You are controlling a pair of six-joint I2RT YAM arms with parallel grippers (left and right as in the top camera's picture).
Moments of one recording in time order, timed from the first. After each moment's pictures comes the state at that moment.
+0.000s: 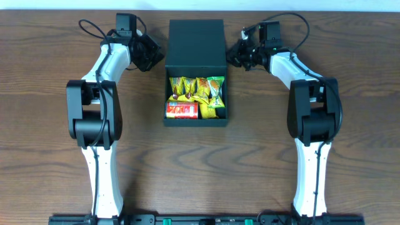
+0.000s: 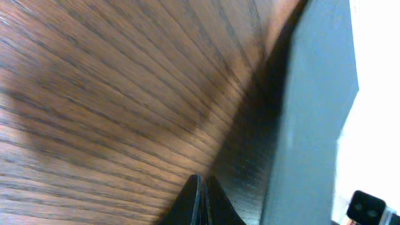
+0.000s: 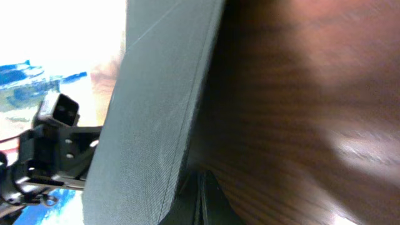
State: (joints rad) left arm -0.05 2.35 1.82 -0.53 0.49 -0.90; right arm 0.13 2.45 1.78 -0.18 -0.83 0.74
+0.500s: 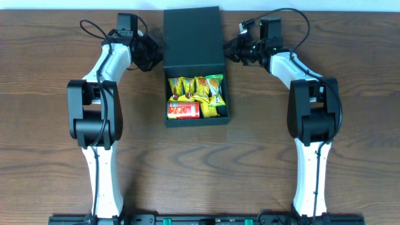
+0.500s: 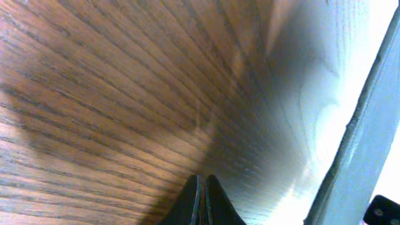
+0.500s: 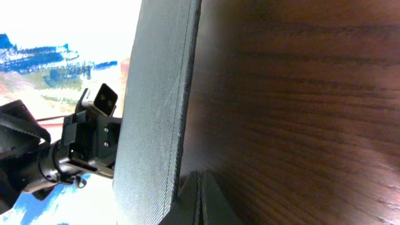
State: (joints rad) left arm -0.05 2.35 1.82 -0.53 0.50 -0.93; right arm 0.13 2.45 1.78 -0.07 -0.92 0.75
